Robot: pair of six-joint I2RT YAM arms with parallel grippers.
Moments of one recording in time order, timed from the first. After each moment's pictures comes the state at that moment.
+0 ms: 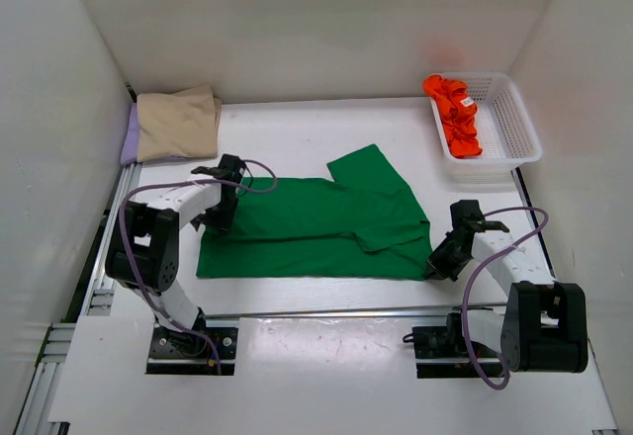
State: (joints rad) left arm -0.28 1.66 1.00 -0.80 -0.43 0.00; right arm 0.04 1.18 0.53 -0.76 -0.12 0.77
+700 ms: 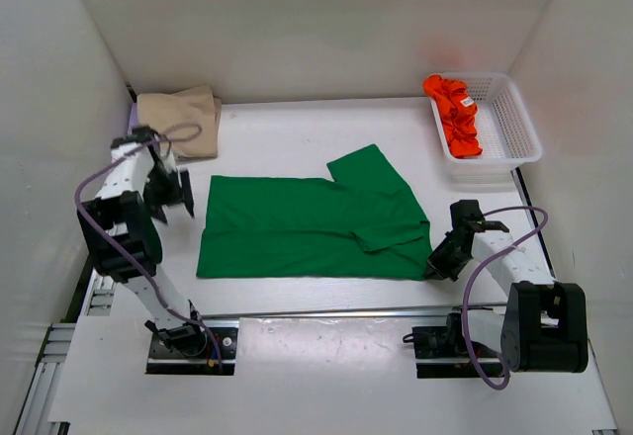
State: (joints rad) left arm 0.23 1.79 1.46 -1.10 0.04 0.00; right arm 0.04 1.18 0.53 -0.76 -0.12 0.75
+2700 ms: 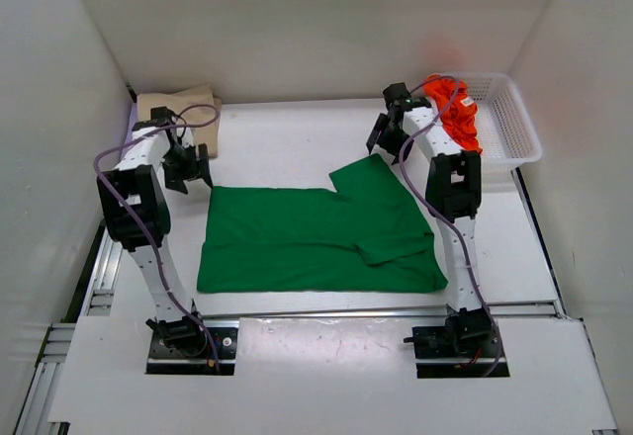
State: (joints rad) left arm 0.16 2.02 1.60 -0.94 0.16 0.00; right arm 0.26 2.49 2.25 -0.96 0.01 0.60
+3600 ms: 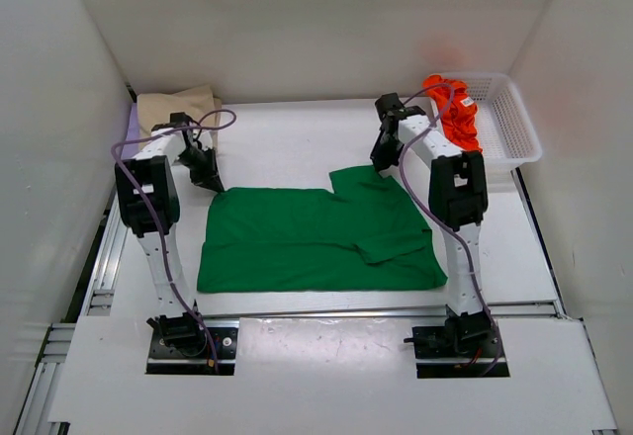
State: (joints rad) left arm 0.11 2.21 1.70 -0.88 0.36 -0.01; right arm 0.32 2.35 2.00 -0.89 0.06 0.67
